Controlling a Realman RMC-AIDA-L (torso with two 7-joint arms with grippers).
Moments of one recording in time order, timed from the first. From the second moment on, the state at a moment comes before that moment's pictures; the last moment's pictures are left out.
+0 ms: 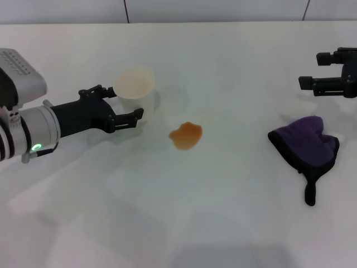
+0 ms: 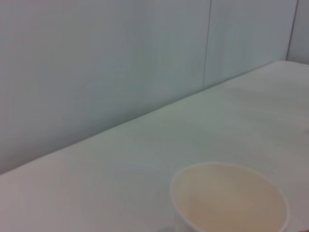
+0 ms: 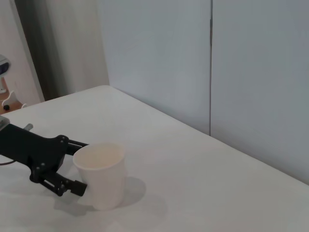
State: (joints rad) left arm -0.78 -2.08 2.85 -0.31 -0.40 1.16 -0.92; right arm 0.38 2.01 -0.95 -1.23 -1.94 -1.41 1.80
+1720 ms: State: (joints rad) left arm -0.70 -2.07 2.85 -0.55 -0.73 1.68 -0.86; right arm 0.38 2.01 -1.00 -1.20 -1.92 -1.35 1.79
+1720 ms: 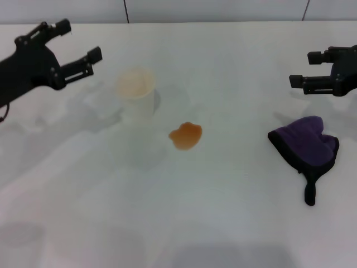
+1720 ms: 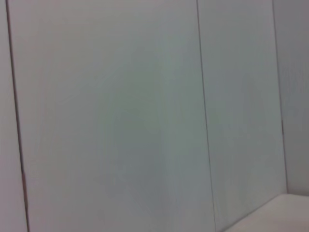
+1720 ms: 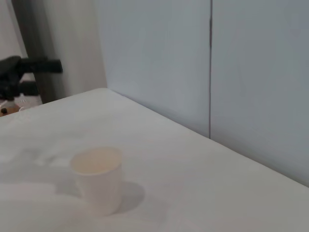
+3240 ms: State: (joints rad) left arm -0.93 -1.98 2.85 -0.75 -0.21 1.94 -1.09; right arm 0.39 2.01 -1.06 -1.18 -1.95 -1.37 1.89
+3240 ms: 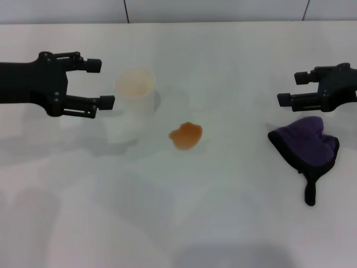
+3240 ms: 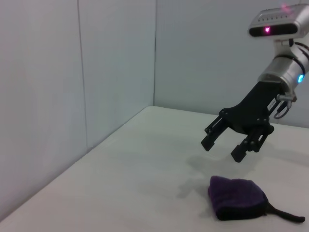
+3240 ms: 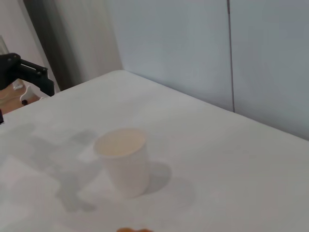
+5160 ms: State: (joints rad) left arm -0.93 -2.01 2.85 -0.77 -0.17 1.94 -1.14; right arm 0.42 2.01 -1.13 -1.26 -2.31 -1.40 2.17
